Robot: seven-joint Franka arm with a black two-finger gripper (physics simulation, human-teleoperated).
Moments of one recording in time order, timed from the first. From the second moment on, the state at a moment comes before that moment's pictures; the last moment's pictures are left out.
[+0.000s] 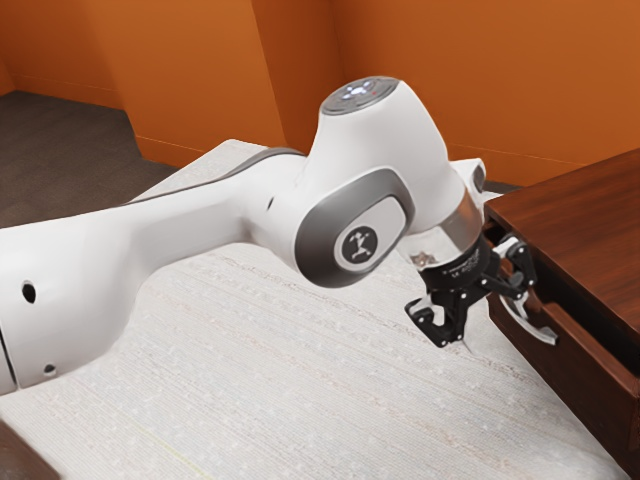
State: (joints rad) arm -0.31 0.19 -0.04 -1.60 -0.11 2.11 -1.31
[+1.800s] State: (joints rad) arm -0.29 -0.12 -0.04 -1.95 -0.12 2.11 -1.28
